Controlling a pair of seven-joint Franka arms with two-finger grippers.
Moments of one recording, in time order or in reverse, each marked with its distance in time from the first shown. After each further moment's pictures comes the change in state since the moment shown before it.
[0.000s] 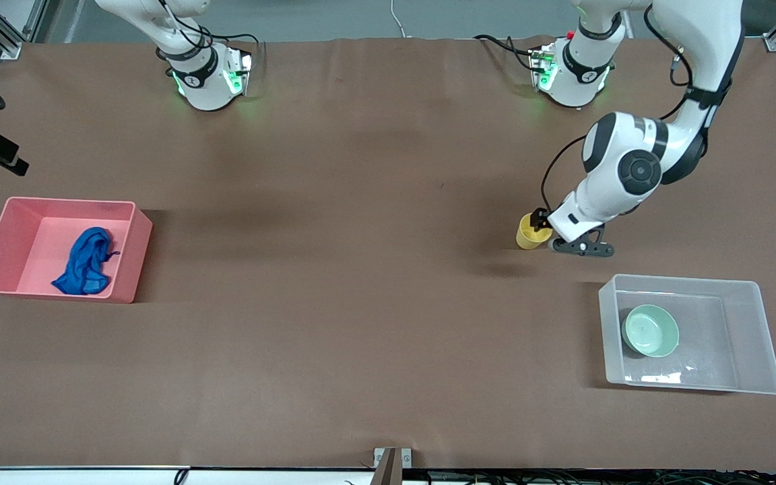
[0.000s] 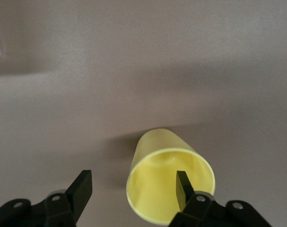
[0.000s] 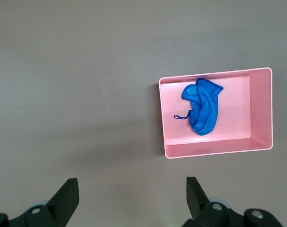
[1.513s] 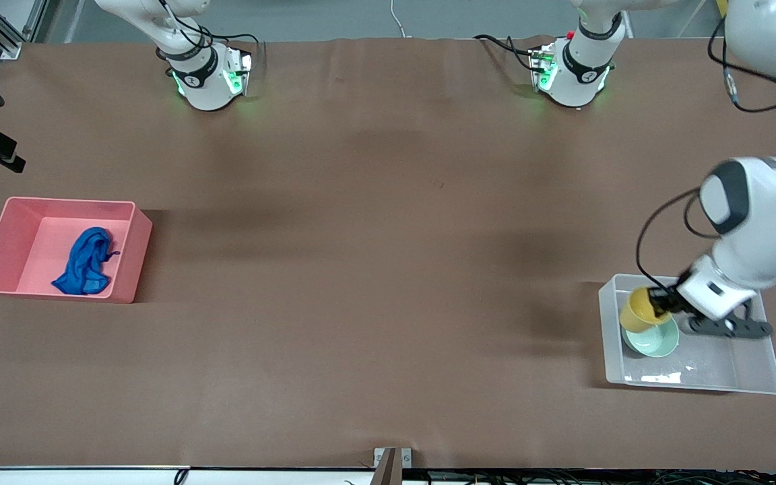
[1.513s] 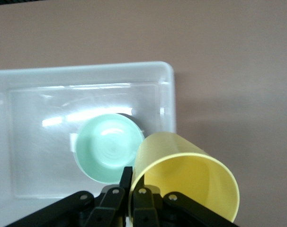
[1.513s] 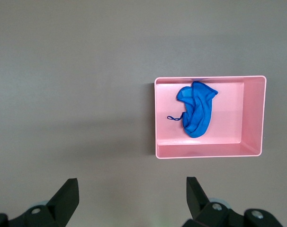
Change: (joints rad) left arm 0.037 0.247 0.283 0.703 -0.019 -0.236 0.309; right arm 0.001 0.000 -0.010 -0.002 -0.019 -0.004 -0.084
